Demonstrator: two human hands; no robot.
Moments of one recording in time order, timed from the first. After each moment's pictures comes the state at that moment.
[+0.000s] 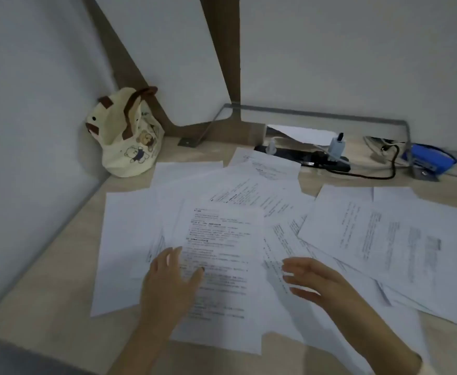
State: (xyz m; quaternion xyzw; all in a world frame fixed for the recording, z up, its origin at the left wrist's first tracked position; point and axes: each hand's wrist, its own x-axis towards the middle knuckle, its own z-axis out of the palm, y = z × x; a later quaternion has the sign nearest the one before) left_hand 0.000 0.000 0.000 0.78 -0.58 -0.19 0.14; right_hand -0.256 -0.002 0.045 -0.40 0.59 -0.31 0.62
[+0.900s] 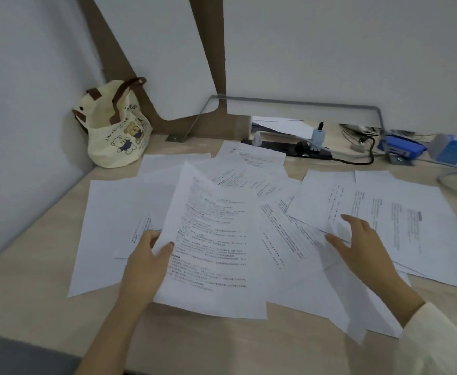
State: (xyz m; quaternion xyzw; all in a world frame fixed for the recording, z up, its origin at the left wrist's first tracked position) left_hand 0.011 0.016 -0.022 0.73 -0.48 -0.31 0.37; right_hand -0.327 -0.016 -0.022 -0.60 0.76 -0.21 0.13
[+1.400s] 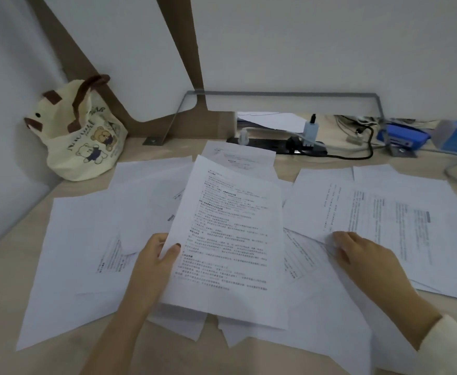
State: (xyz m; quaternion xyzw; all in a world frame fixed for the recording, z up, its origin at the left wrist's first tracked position) left_hand -0.028 -0.041 -0.034 0.68 -0.51 -0.35 0.39; right_hand -0.362 -0.051 -0.059 -0.73 0.68 -0.08 -0.07
